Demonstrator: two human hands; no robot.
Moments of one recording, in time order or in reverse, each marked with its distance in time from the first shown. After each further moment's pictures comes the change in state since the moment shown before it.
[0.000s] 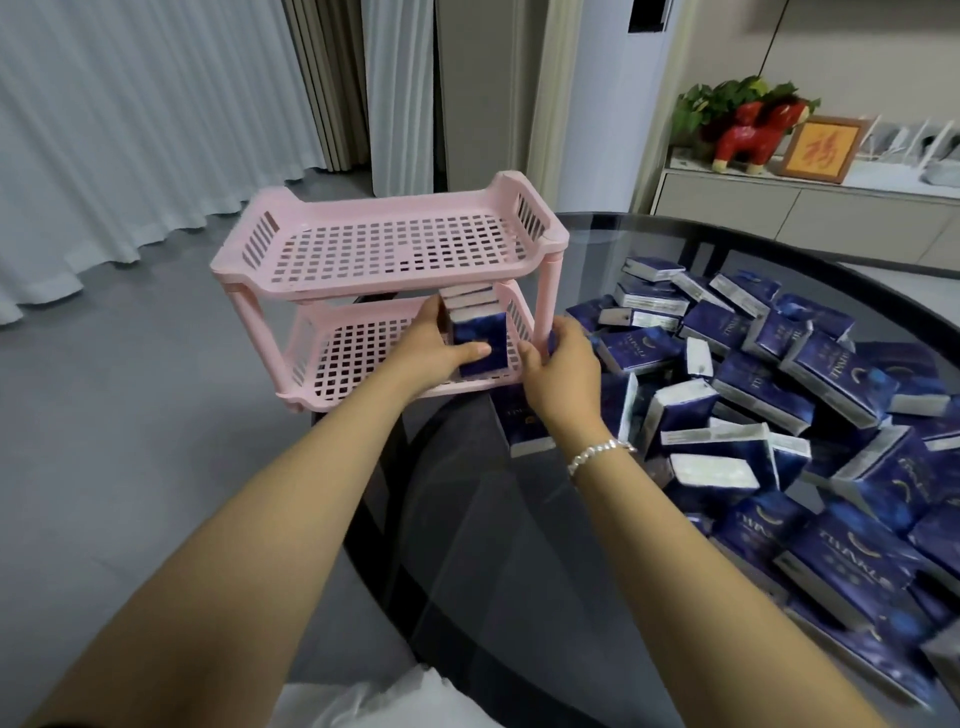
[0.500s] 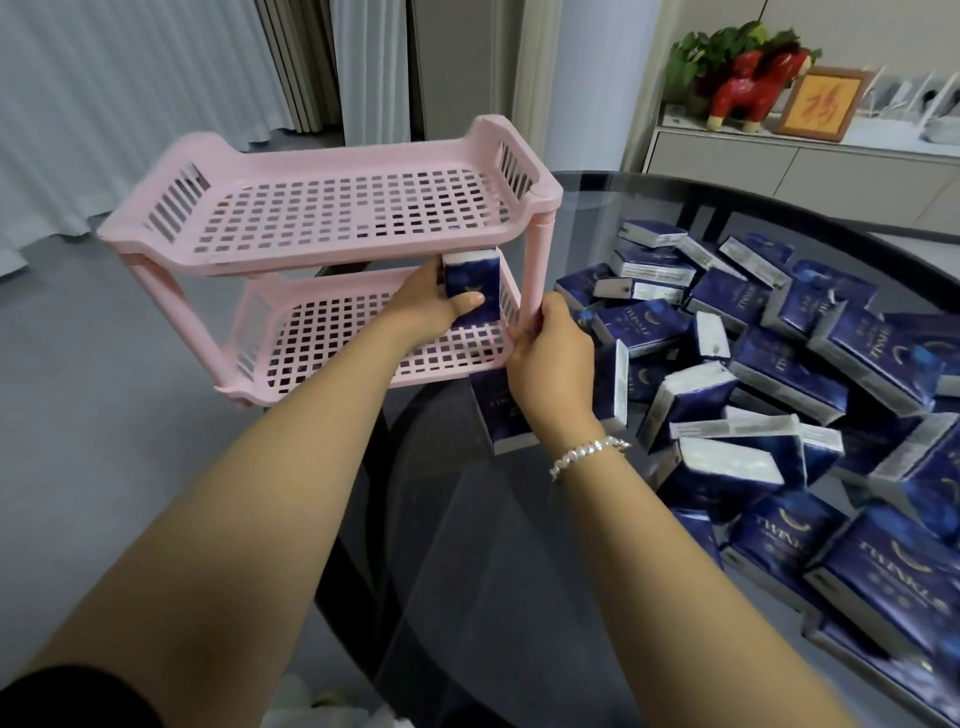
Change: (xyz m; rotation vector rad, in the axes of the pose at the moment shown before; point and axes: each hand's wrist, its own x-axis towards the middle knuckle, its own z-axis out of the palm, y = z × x) left_hand 0.056 -0.008 0.020 0.081 -0.082 -0.037; right_hand 0.007 0.012 0.011 -0.048 0.026 -0.022
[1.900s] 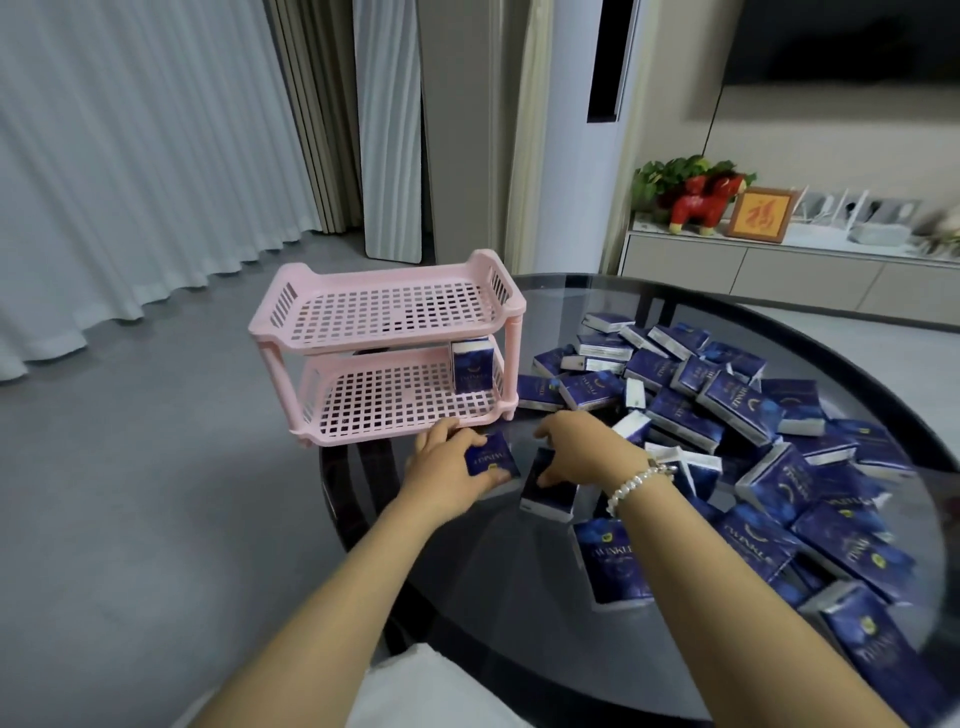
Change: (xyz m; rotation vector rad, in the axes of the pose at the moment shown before) left_hand -0.158 0.013 0.027 0.400 0.011 0.007; right_hand -0.035 -0.024 -0.093 -0.802 -0.658 -0.071
